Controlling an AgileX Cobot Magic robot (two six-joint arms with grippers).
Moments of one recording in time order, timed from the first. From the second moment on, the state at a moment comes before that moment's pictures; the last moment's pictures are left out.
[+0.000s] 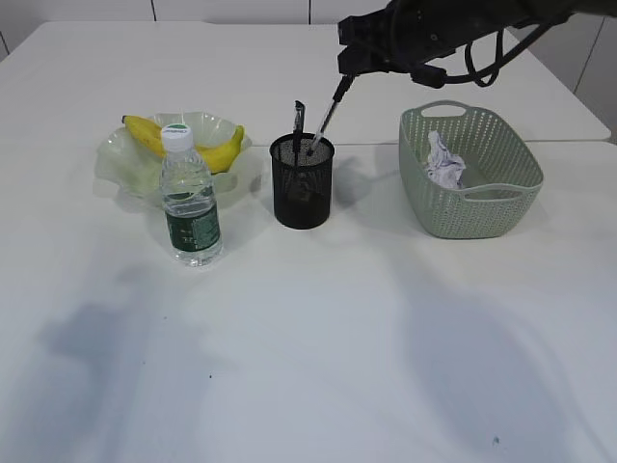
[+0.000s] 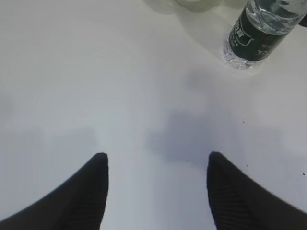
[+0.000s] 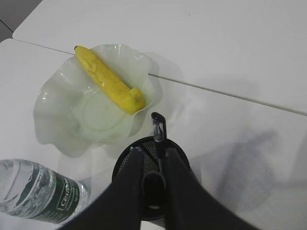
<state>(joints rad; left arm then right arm) -0.01 1.04 -0.60 -0.20 0.44 0.13 0.20 2.05 -1.81 0.76 0.62 -0.61</state>
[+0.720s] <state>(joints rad) -0.01 1.04 -0.60 -0.20 0.46 0.13 0.20 2.25 -2.00 0.71 0.67 -0.61</state>
